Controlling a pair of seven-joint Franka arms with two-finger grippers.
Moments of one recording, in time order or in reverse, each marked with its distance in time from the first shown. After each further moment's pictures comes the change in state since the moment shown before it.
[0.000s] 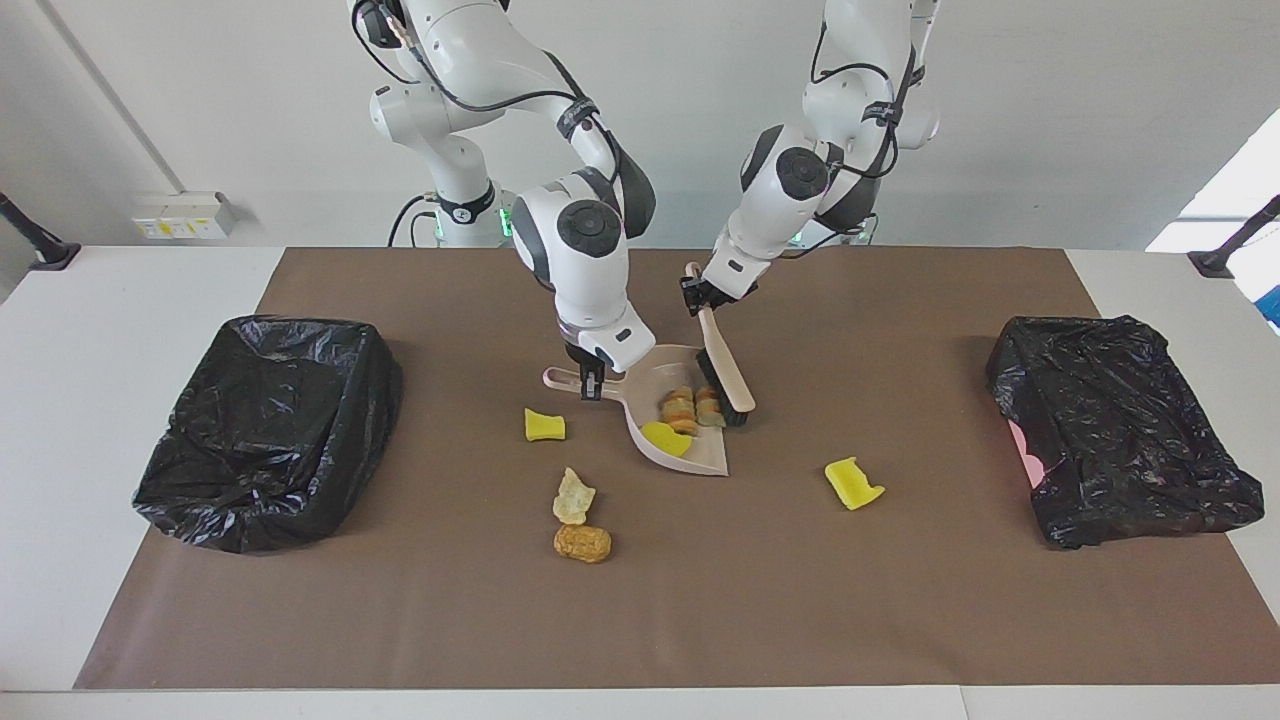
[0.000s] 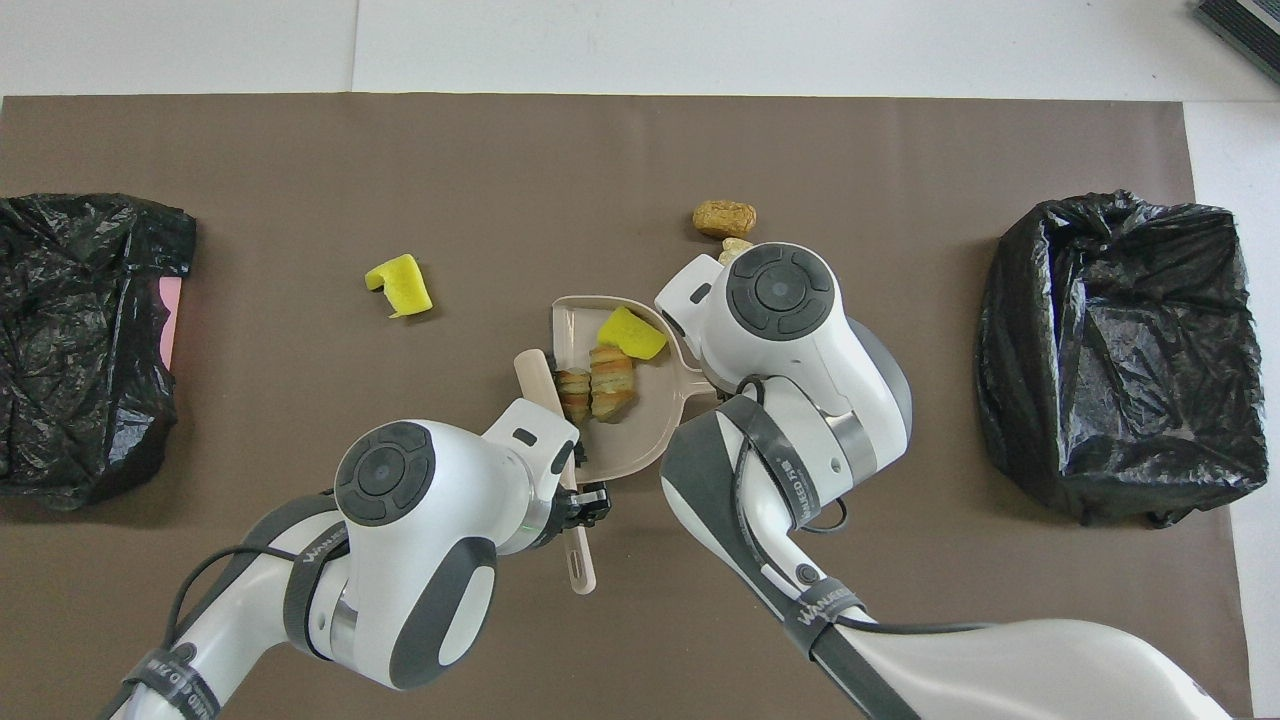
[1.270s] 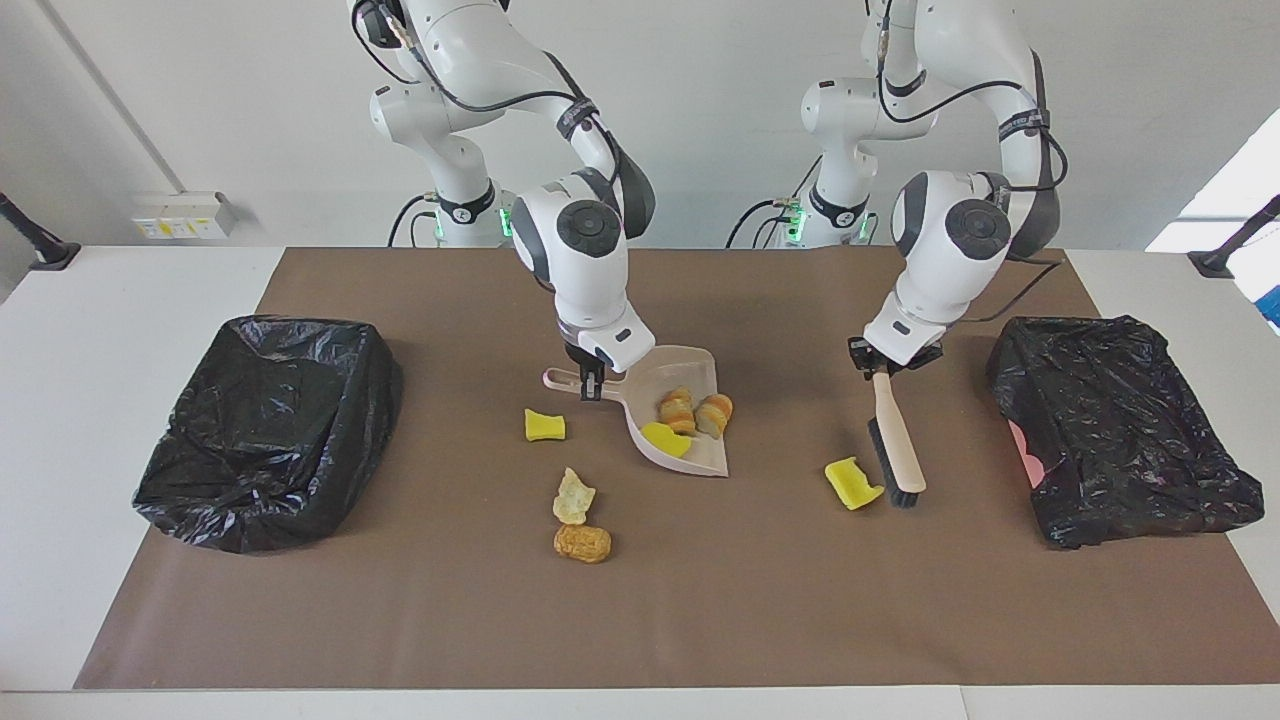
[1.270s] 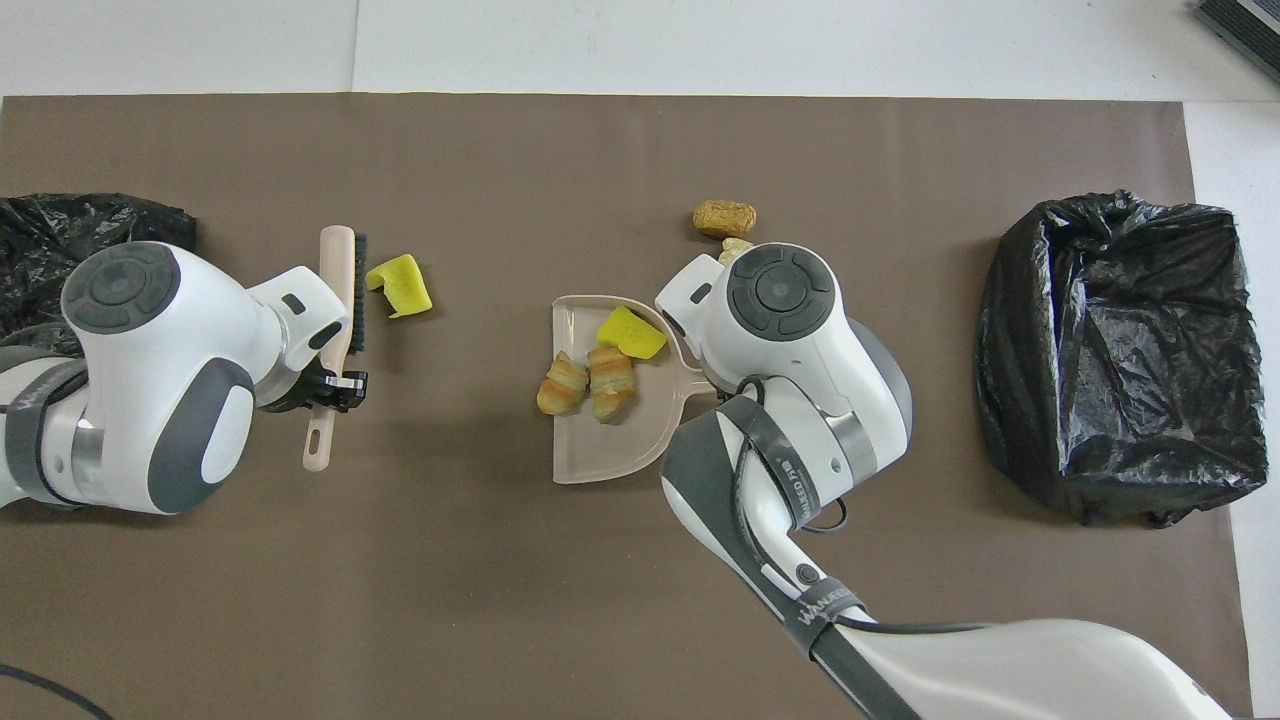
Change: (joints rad) left arm 0.439 0.136 0.022 0.230 0.476 -0.212 0.429; right arm 0.000 0.000 0.000 -0.001 0.000 0.002 0.000
